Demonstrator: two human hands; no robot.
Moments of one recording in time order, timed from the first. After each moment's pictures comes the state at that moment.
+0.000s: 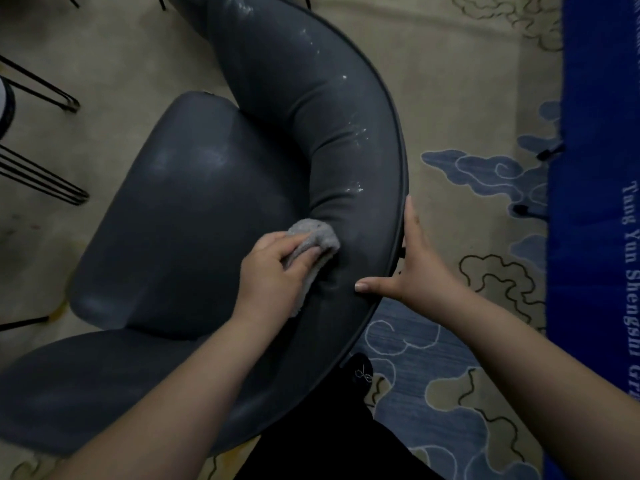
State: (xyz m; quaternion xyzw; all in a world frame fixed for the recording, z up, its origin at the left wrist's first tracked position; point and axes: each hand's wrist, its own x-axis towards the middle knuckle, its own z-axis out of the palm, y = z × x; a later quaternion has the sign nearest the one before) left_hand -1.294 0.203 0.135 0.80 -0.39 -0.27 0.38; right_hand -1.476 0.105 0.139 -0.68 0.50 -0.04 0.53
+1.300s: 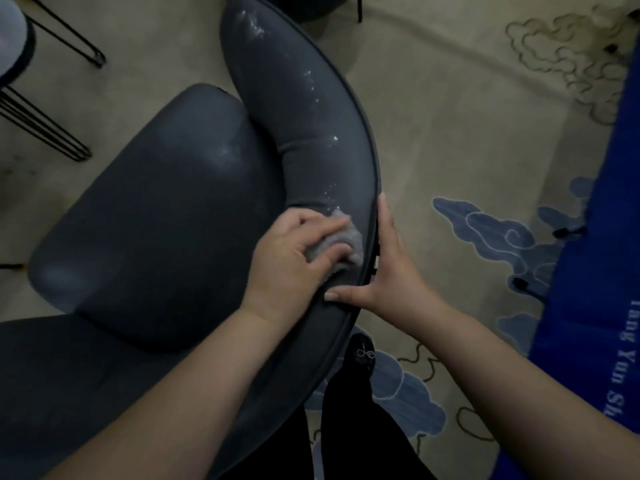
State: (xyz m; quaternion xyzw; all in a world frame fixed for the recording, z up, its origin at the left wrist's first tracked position) left_hand -1.323 0.063 0.137 0.79 -0.40 -0.19 0.43; right_hand -1.453 -0.035 0.124 -0.76 0.38 -0.03 0.53
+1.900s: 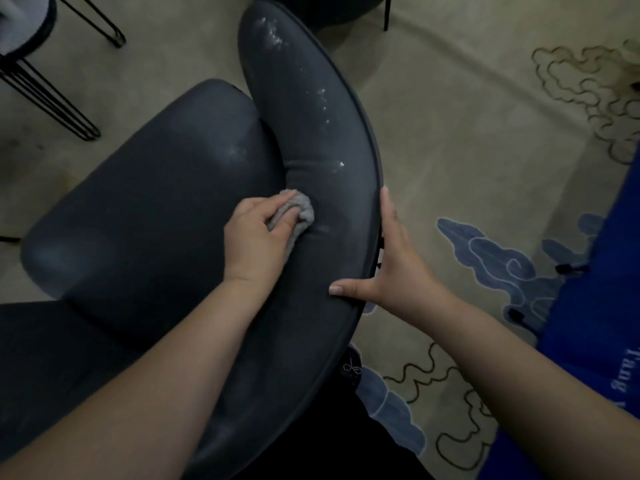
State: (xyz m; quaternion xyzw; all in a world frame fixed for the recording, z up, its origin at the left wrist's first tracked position) left_hand -1.279 0.023 0.118 0.87 -0.22 -0.14 0.42; right_hand -1.431 -0.091 0.131 -0.78 0.33 0.01 0.53
